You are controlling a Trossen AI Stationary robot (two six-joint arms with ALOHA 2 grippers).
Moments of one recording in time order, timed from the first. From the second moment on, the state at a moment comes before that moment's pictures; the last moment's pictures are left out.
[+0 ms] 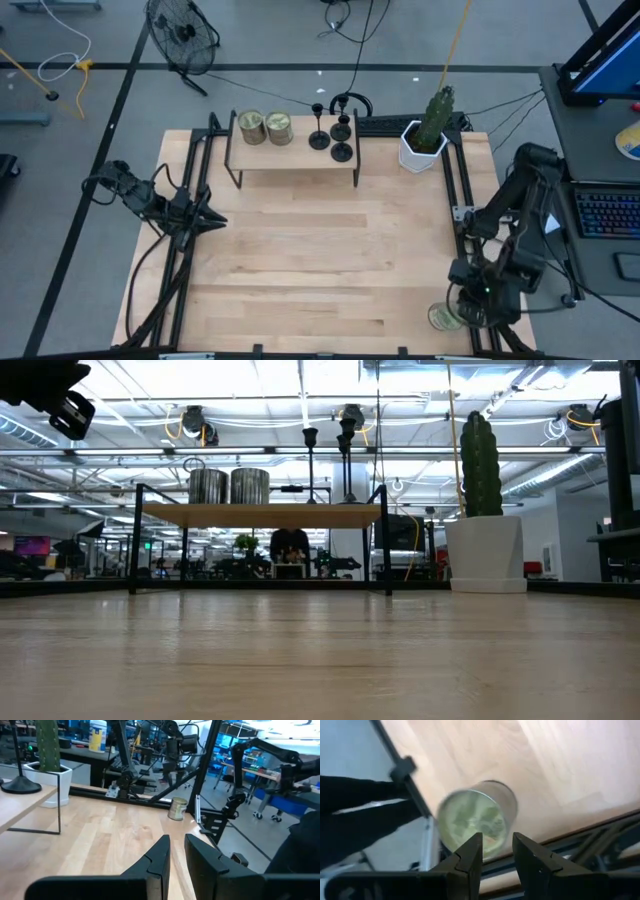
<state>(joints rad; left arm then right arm) -0.60 0.00 0.33 -0.35 -0.40 -0.24 1.20 1.15 0.96 -1.02 0.07 1.73</state>
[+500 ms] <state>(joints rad) -0.60 0.00 0.33 -0.35 -0.40 -0.21 1.25 1.17 0.96 -1.11 0.08 1.72</state>
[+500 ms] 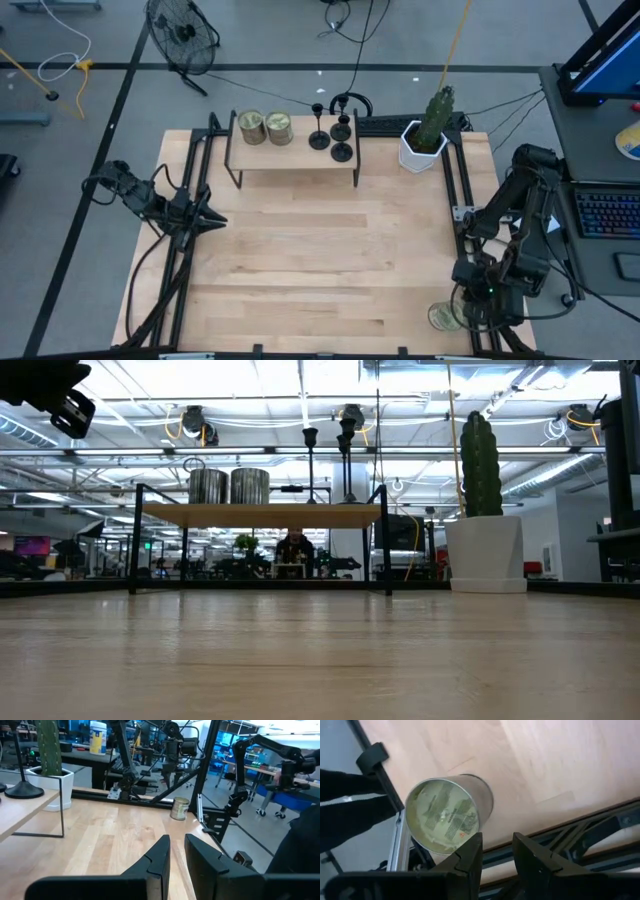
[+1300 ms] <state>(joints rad) -0.60 0.01 0.33 -0.35 -0.40 -0.21 1.25 1.17 0.95 -1.02 0.08 1.37</state>
